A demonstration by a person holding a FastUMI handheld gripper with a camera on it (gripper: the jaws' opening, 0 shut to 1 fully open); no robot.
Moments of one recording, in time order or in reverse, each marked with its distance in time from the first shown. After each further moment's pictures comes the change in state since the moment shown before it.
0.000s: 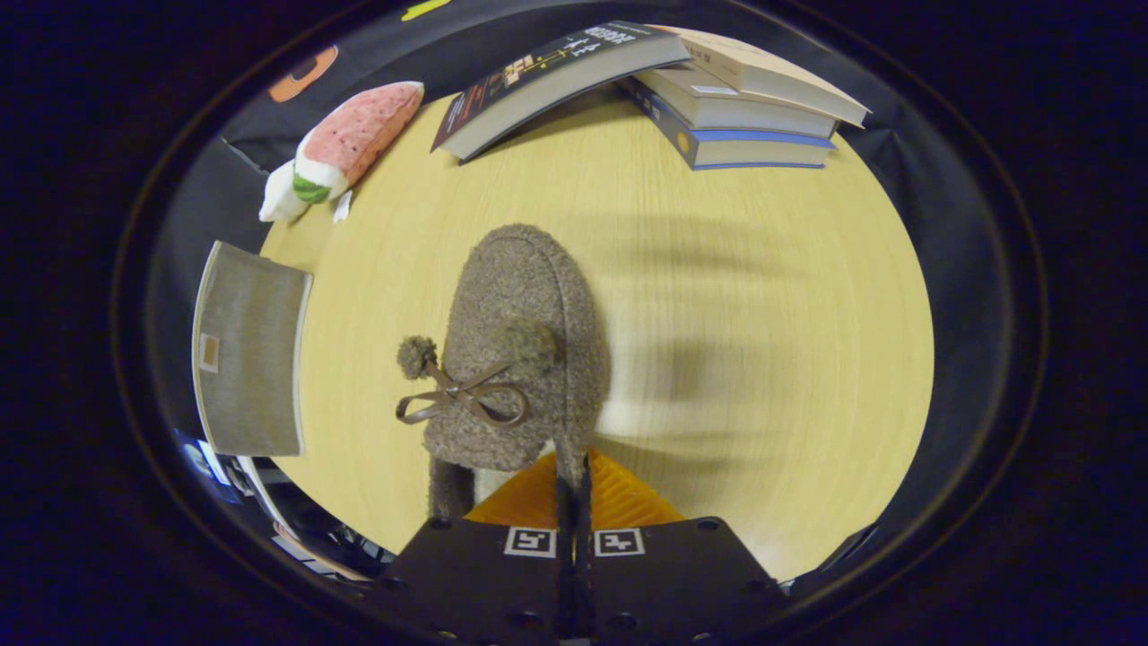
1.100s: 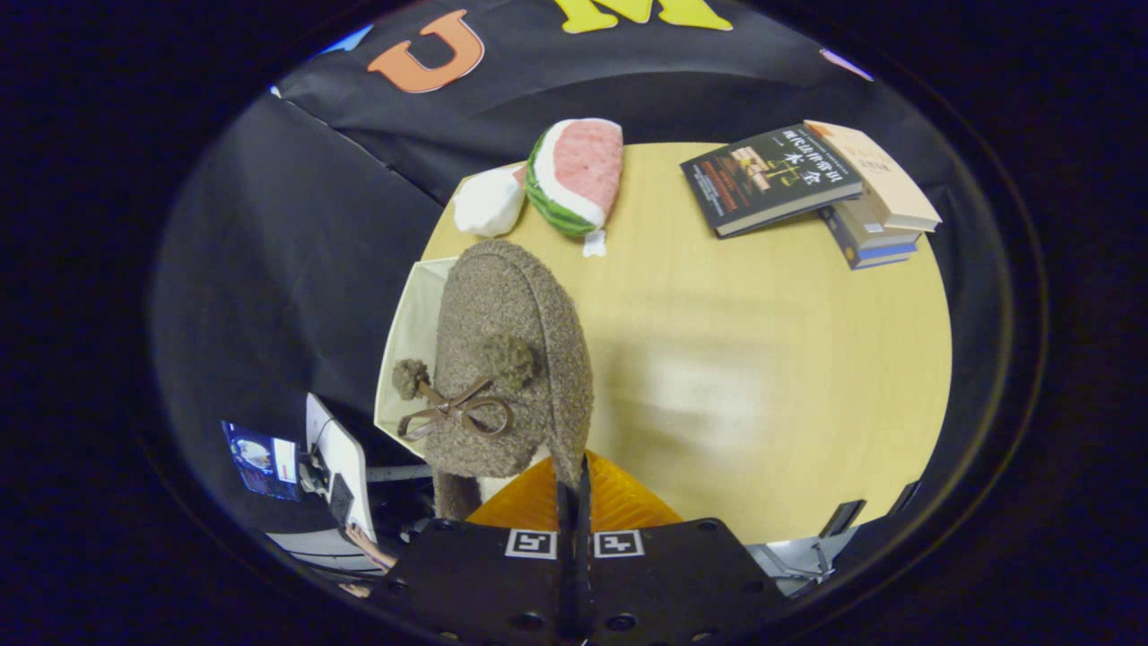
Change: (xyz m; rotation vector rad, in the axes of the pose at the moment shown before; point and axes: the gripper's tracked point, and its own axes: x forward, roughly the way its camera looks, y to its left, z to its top) arm -0.163 0.285 -0.022 -0.111 -0.047 0.233
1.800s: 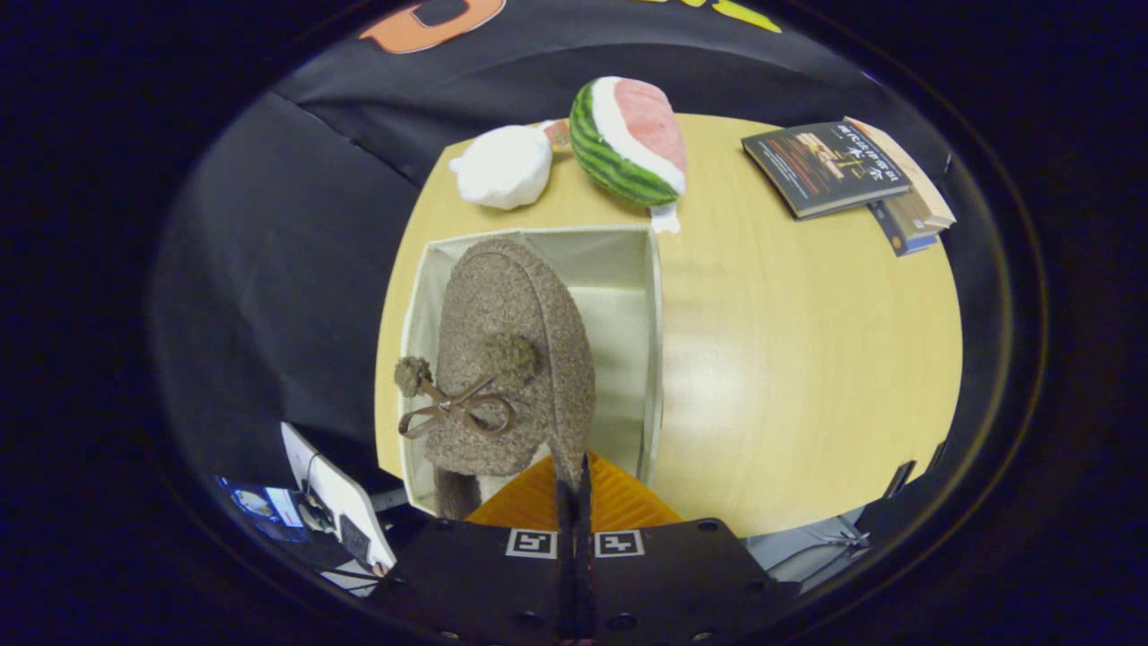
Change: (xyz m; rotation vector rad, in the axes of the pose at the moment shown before) arm 0.118 0.110 0.022 0.105 0.057 -0.193
